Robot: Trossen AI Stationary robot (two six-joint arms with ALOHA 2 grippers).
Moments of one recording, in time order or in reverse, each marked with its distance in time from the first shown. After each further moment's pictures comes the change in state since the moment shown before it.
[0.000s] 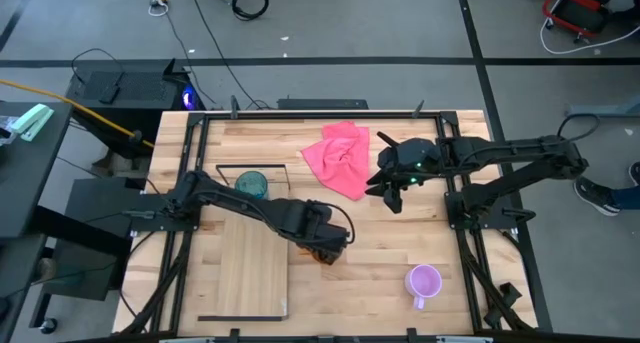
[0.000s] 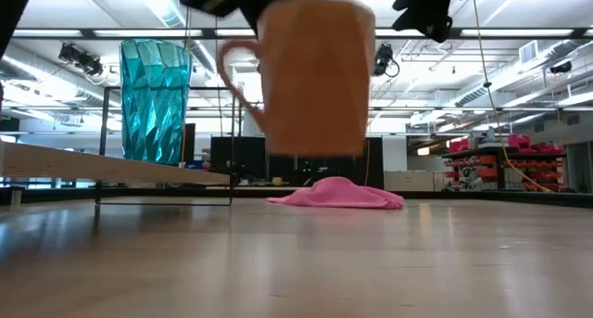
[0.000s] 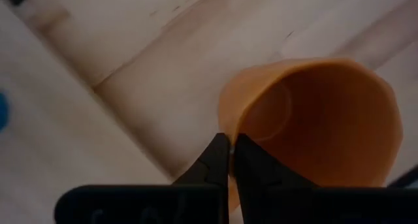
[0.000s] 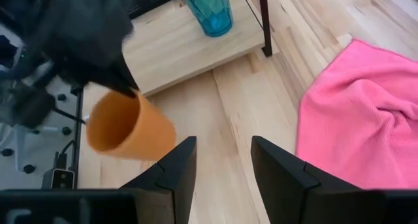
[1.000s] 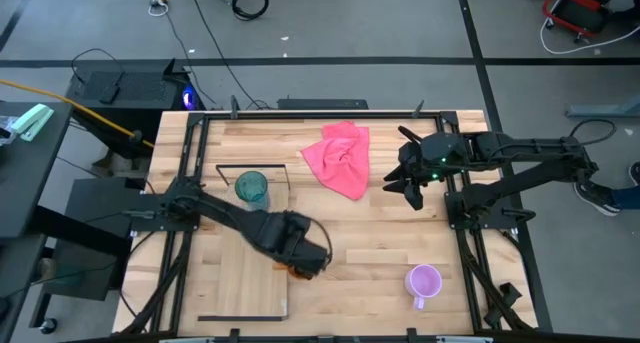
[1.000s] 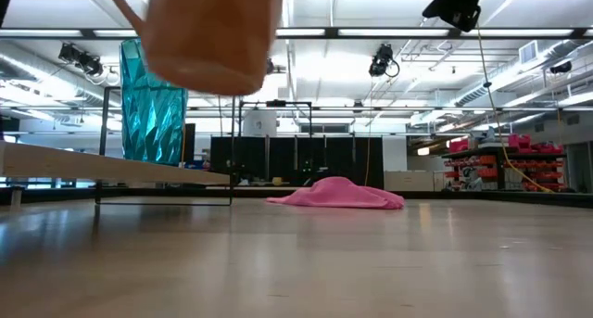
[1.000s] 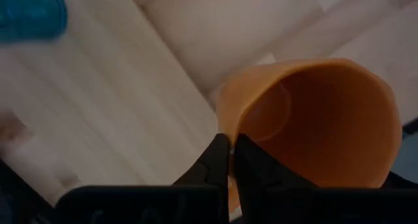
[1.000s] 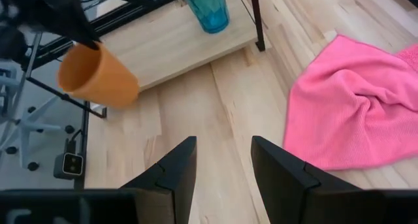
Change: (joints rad) left arm -0.138 -0.047 0.107 -0.255 0.059 -0.189; right arm 0.000 -0.149 -0.004 -0.132 0.000 -0.002
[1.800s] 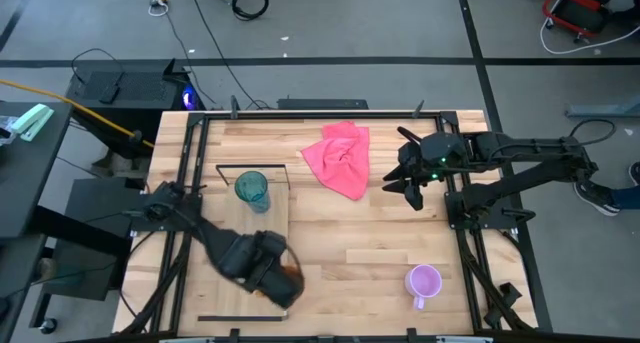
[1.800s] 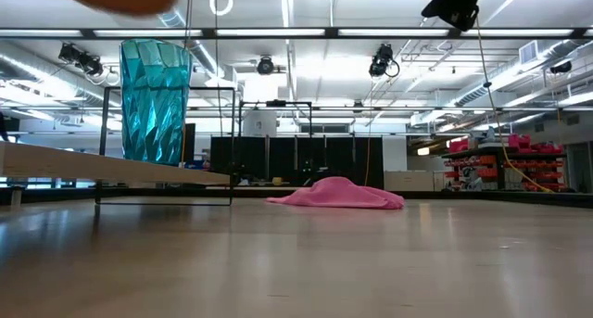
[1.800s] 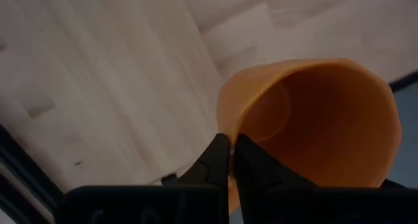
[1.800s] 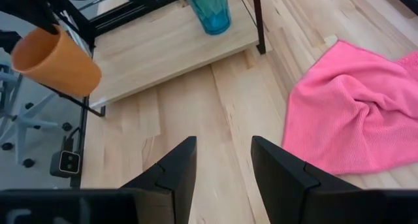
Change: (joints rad) left arm -0.157 -0.069 0.000 0.000 0.007 -0.317; right arm 0.000 0.002 0.000 0.006 0.000 -0.029
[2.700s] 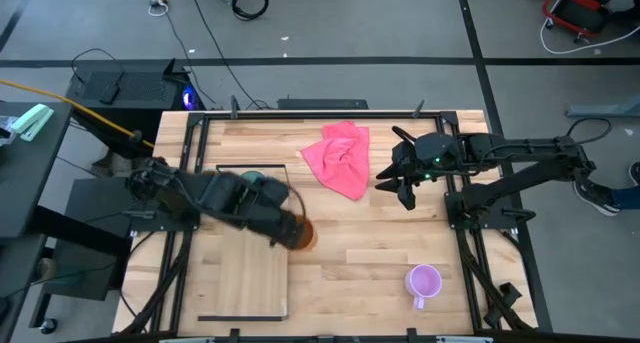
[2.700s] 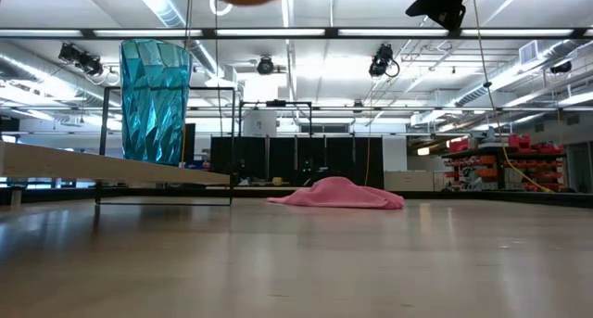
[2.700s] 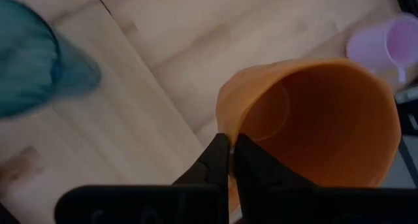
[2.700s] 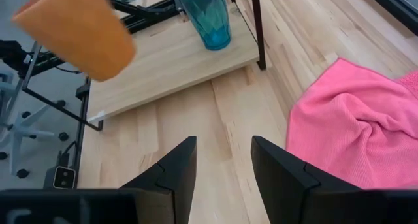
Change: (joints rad) left arm 0.220 -0.178 -0.001 0.000 -0.169 0.365; right arm 0.000 0.043 0.000 0.083 0.019 -0.013
